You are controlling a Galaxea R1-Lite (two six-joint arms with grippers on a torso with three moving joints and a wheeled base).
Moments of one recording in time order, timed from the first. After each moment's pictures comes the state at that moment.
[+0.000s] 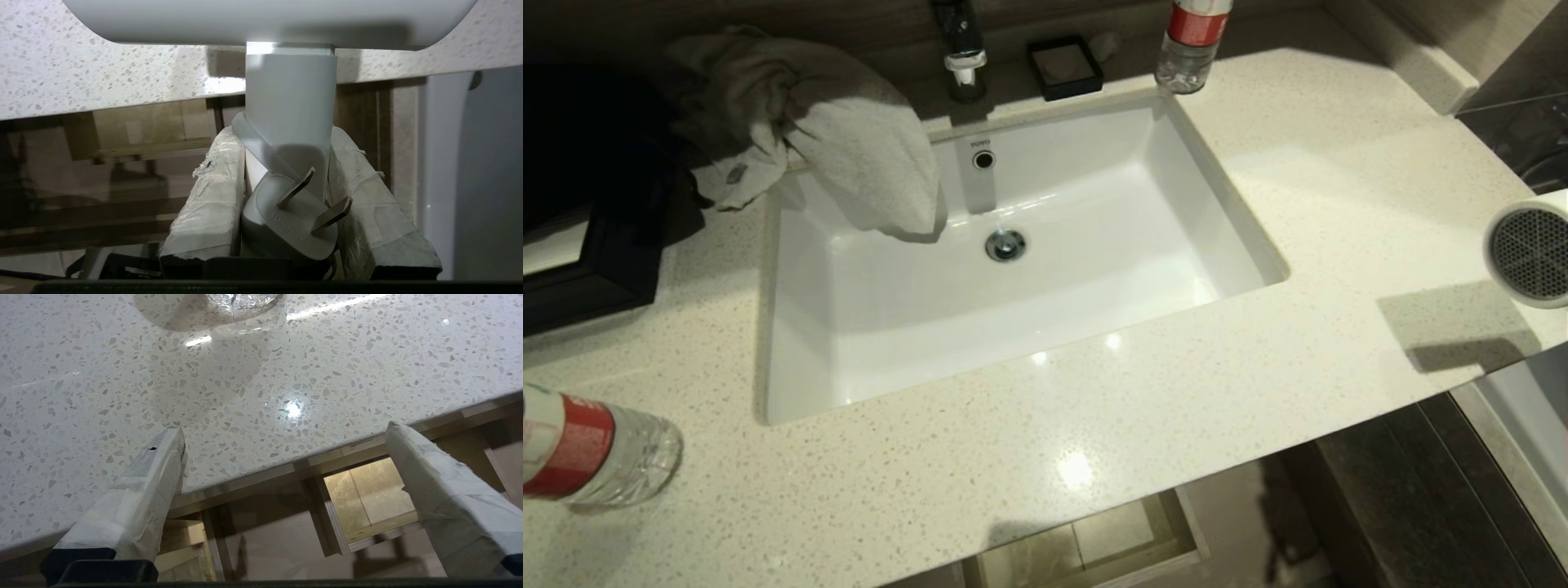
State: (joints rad) left arm 0.00 0.00 0.00 0.00 0.00 0.00; right arm -0.19 0.92 -1.16 0.67 0.24 -0.26
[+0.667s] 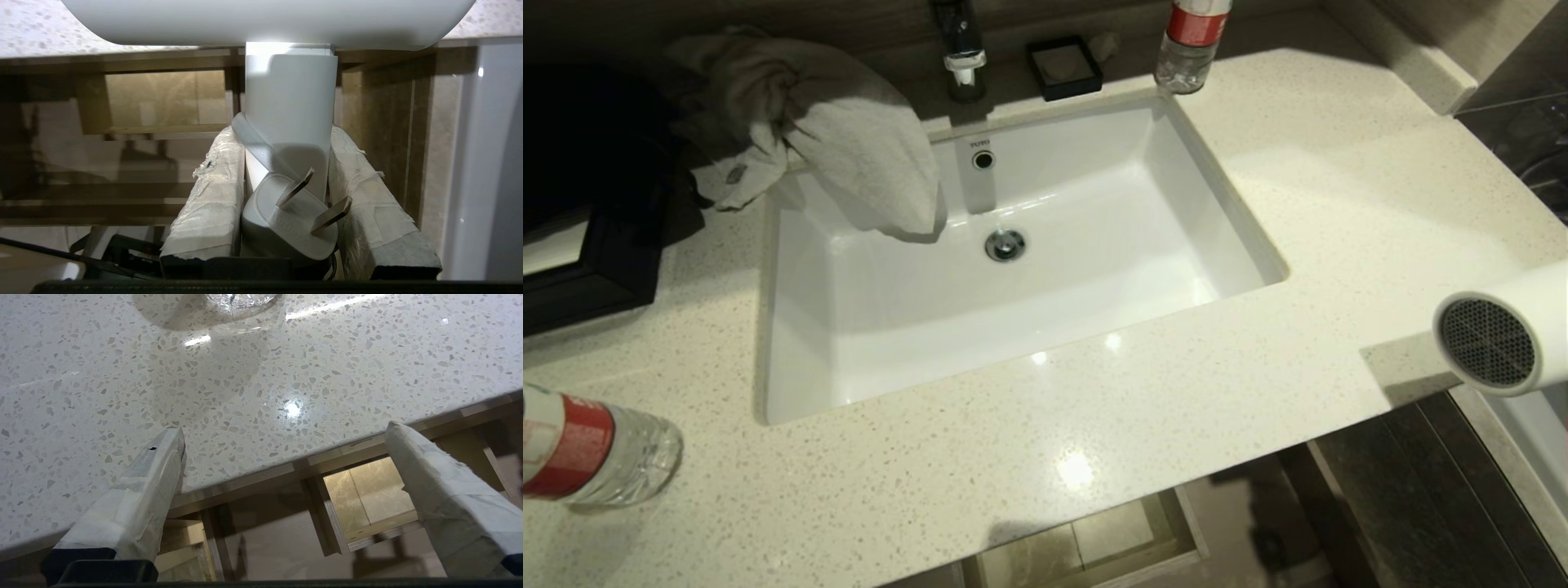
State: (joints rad) left arm 0.00 0.00 0.00 0.00 0.00 0.00; right arm -0.08 0.82 -0.88 0.52 0.22 -0.24
